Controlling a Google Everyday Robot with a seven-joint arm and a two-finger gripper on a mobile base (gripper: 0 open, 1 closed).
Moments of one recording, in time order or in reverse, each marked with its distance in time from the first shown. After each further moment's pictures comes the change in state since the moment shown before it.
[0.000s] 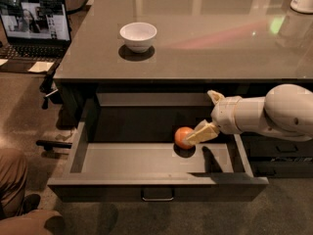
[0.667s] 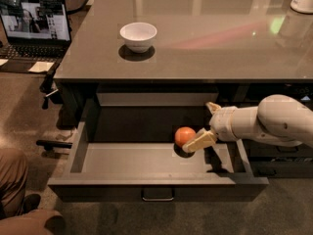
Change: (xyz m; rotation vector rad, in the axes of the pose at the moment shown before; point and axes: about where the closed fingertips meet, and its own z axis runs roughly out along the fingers) arm 0.042 0.003 0.032 -0.057 0.013 0.058
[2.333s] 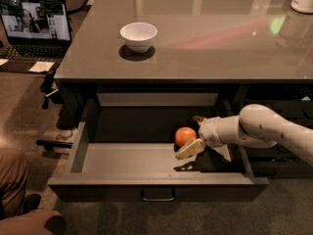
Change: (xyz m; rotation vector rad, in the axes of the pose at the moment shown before) arm 0.050 0.005 0.076 -0.154 -0.019 0.080
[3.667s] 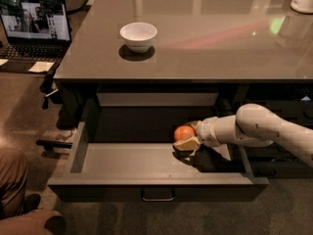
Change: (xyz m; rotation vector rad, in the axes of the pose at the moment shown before) arm 0.000 0.002 0.011 -0.021 0.006 0.001
